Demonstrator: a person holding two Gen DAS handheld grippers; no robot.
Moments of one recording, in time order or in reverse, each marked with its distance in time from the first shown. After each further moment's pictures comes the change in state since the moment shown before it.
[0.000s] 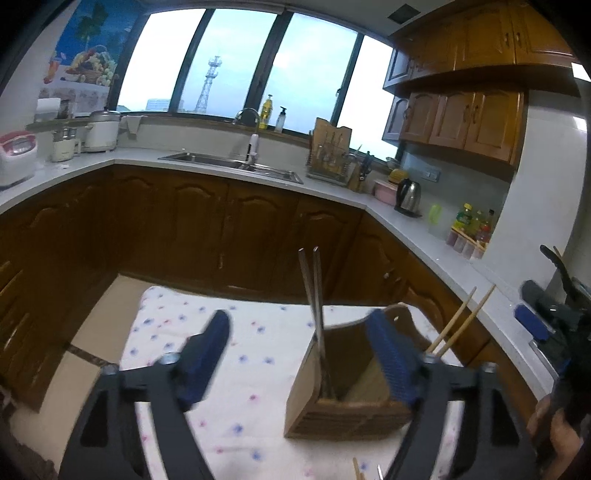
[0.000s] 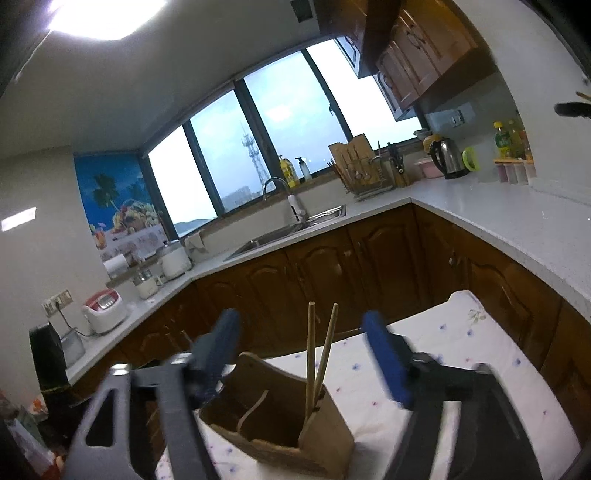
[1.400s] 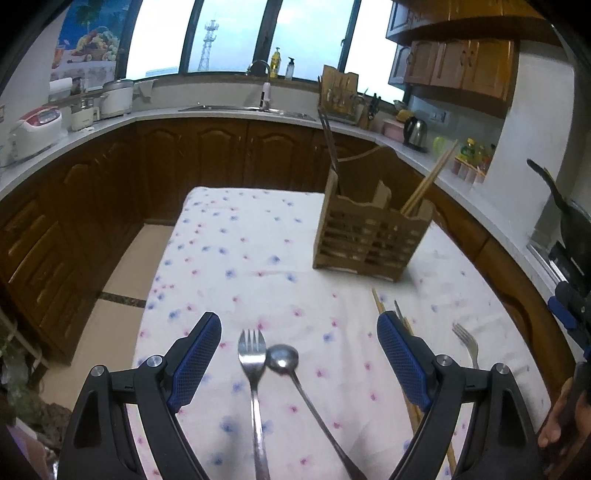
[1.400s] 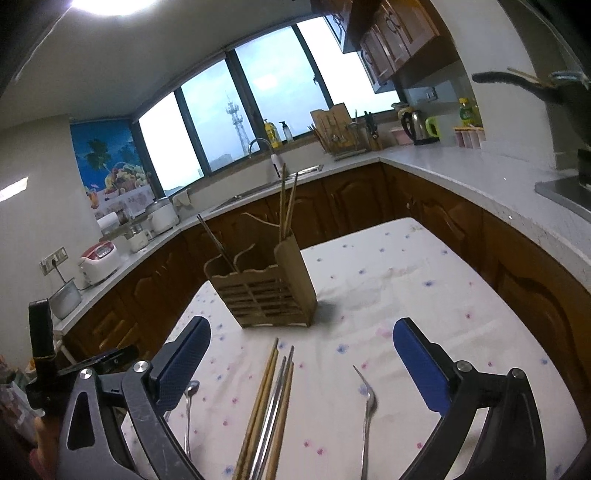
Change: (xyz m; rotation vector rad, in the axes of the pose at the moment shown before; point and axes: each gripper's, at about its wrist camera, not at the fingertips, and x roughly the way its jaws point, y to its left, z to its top) left arm -0.169 0.010 -0.088 0.062 0.212 0.051; right arm -0.142 -0.008 -0.107 -0.021 0.143 -0.096
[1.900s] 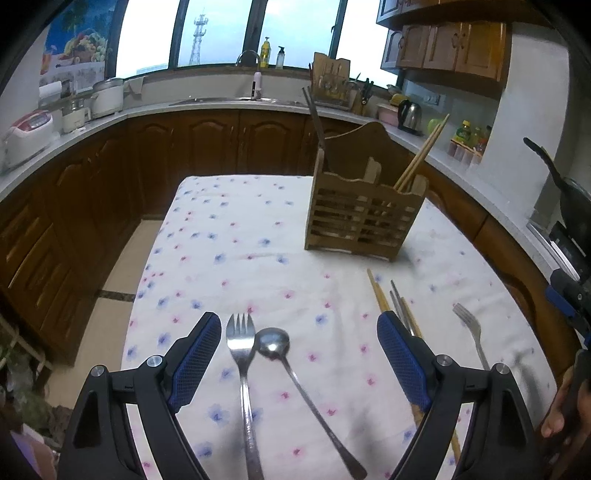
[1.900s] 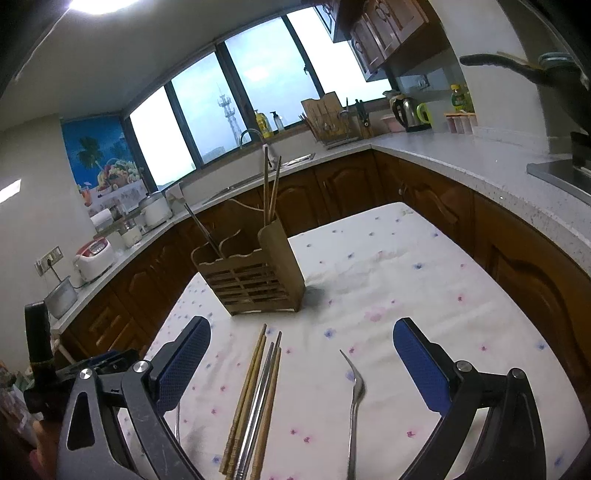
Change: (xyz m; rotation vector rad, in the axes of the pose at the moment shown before) left arm 0.004 -0.011 -0.001 0.035 0.059 0.010; right arm 0.003 -0.014 -0.010 0.014 0.042 -0.018
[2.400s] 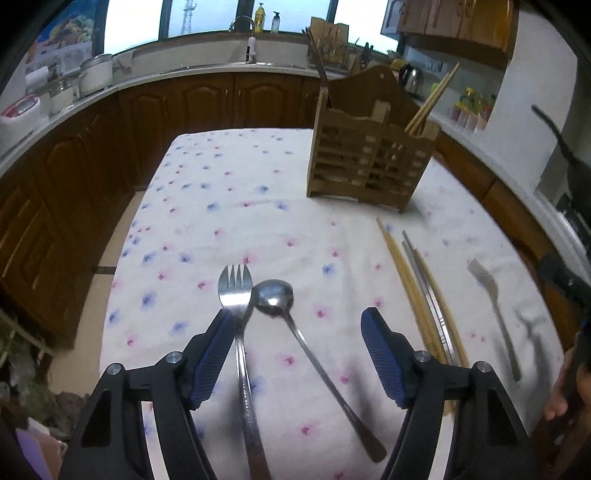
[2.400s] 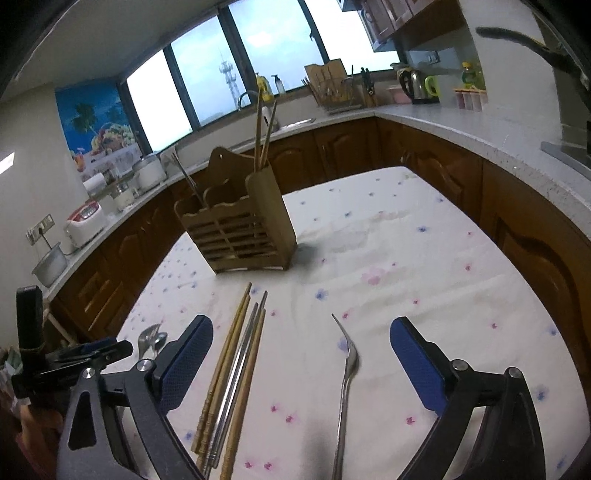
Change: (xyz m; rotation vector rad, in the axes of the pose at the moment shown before) left arm 0.037 0.000 -0.015 0.025 0.151 0.007; right arm 0.031 -0.005 -0.022 -0.047 0.143 -0.024
